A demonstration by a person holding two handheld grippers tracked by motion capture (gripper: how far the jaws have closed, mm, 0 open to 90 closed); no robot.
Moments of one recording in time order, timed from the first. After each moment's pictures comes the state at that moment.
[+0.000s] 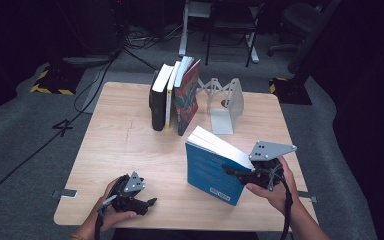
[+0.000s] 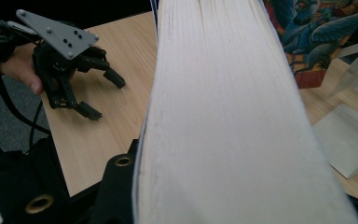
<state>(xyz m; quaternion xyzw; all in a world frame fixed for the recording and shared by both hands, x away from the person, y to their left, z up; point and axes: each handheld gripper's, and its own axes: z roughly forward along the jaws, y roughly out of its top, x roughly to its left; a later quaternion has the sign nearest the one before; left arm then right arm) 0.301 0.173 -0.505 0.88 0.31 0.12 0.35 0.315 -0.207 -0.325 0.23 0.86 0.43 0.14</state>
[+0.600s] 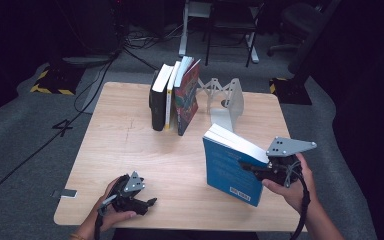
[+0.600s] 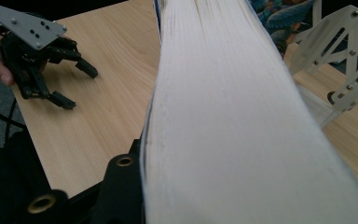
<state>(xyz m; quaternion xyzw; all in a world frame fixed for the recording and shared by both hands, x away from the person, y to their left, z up) 0.301 0.174 -0.505 0.88 0.31 0.11 0.35 0.316 -0.239 -0.310 0.26 0.86 0.41 0.17</state>
